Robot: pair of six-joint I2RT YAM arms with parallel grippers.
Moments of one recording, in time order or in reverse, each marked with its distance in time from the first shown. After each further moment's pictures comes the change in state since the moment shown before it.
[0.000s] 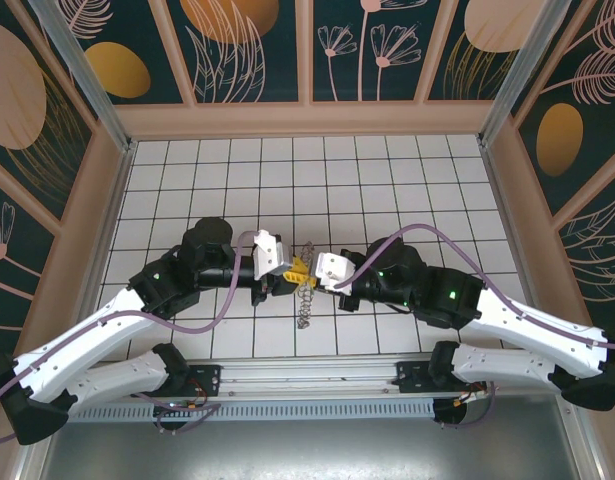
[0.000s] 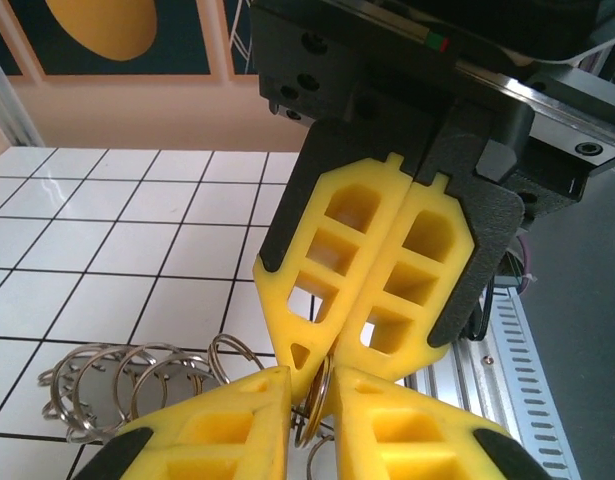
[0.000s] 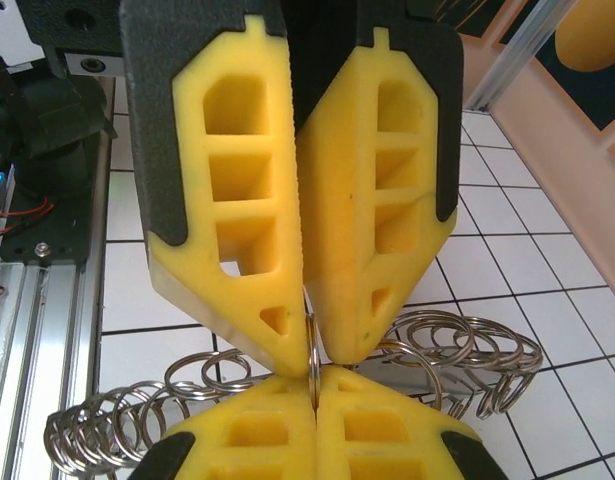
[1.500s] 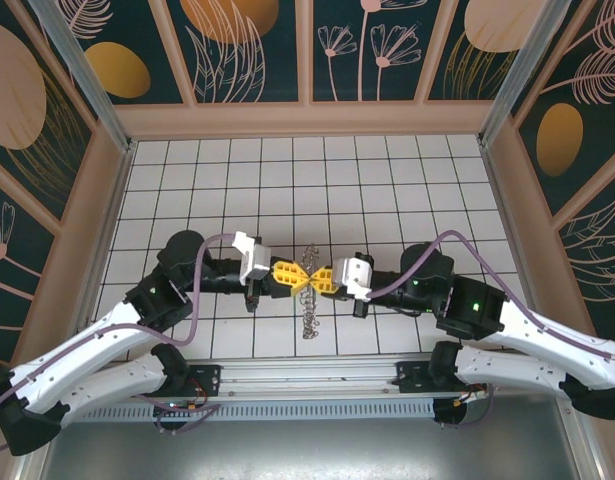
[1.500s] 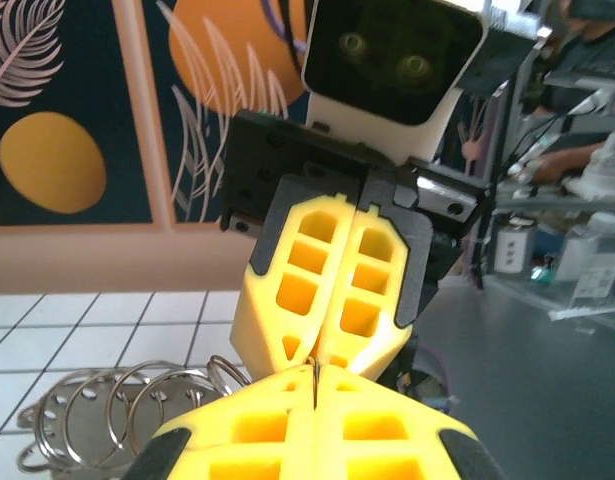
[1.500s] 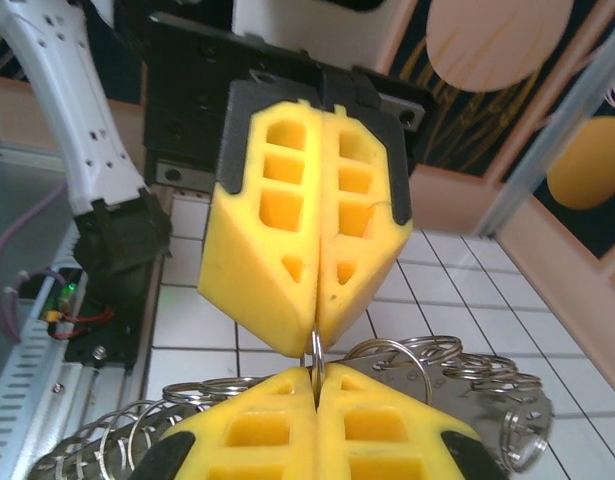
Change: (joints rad) left arm -0.006 -0.096 -0.130 0.380 0.165 -0.217; right arm 0.007 -0.131 -0.058 0.157 -0.118 0.027
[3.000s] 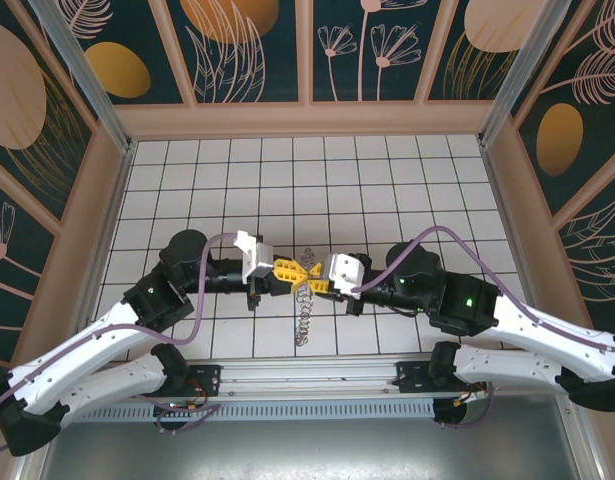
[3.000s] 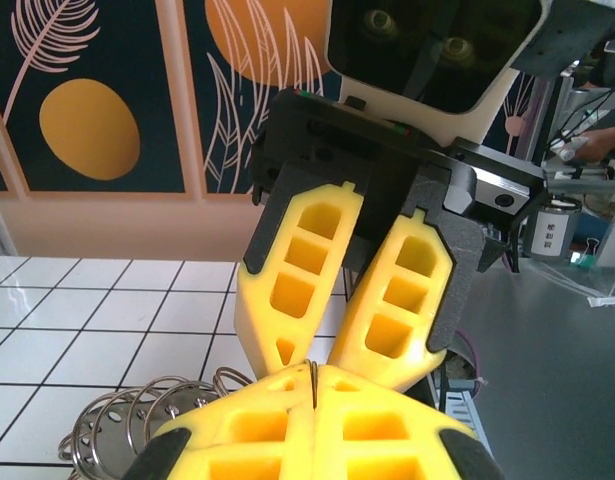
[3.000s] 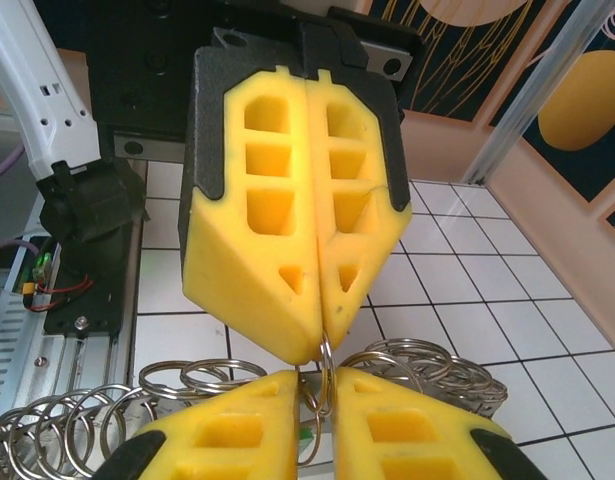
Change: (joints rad) left arm 0.000 -0.014 -0.013 -0.029 -0.053 0.005; right arm 0.034 0.049 0.043 -0.069 0.089 0.027
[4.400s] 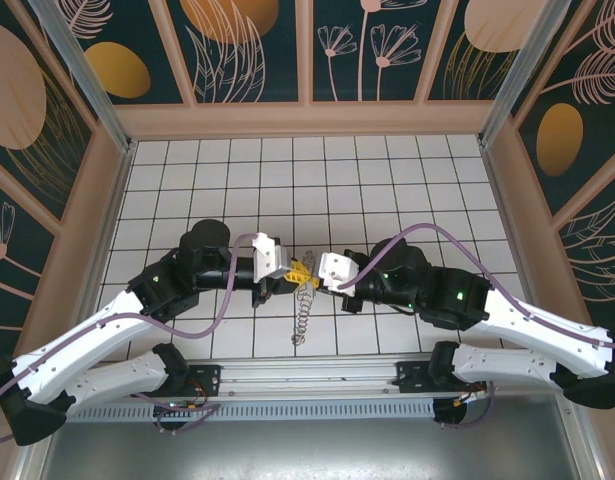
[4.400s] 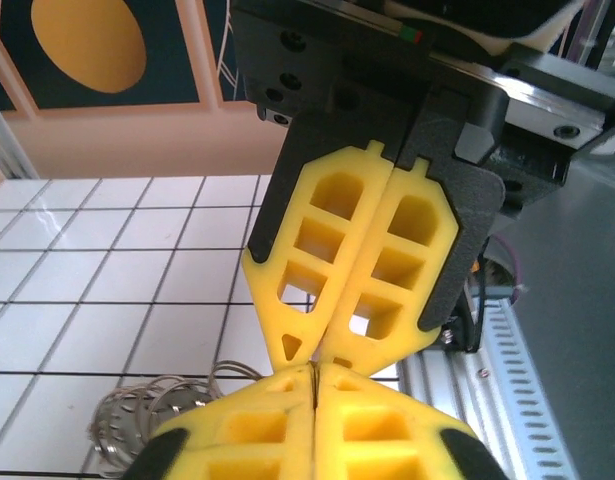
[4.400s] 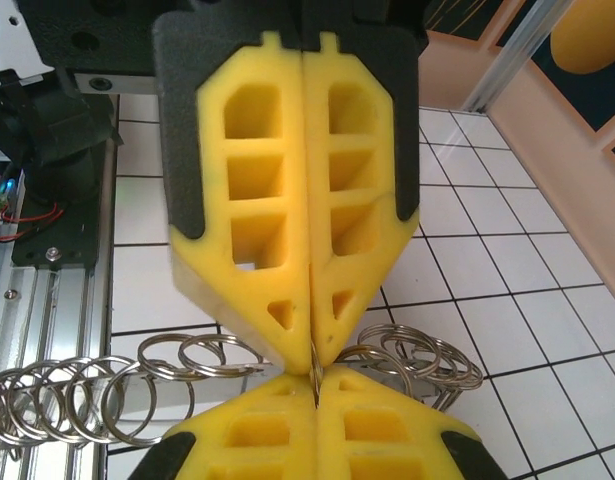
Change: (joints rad) left arm -0.006 0.094 0.125 -0.302 -0.088 0.219; right arm -0.013 0.067 0.049 -0.133 0.050 -0.031
